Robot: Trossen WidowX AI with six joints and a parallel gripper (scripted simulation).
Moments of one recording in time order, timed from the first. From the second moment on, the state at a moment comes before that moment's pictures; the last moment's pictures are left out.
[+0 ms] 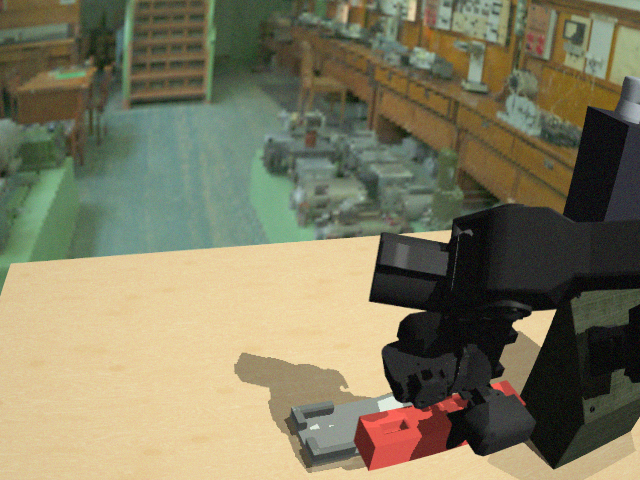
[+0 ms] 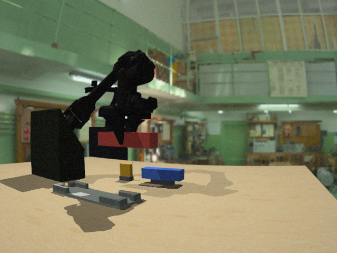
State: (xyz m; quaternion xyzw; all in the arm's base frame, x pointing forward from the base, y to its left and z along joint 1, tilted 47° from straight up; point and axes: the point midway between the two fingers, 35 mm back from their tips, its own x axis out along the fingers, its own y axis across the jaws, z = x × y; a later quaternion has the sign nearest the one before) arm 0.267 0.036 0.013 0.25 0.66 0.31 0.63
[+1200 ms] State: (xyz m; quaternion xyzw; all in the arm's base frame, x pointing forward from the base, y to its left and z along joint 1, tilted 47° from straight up) arm 0.267 -0.002 -0.082 0.23 0.65 0.33 0.64
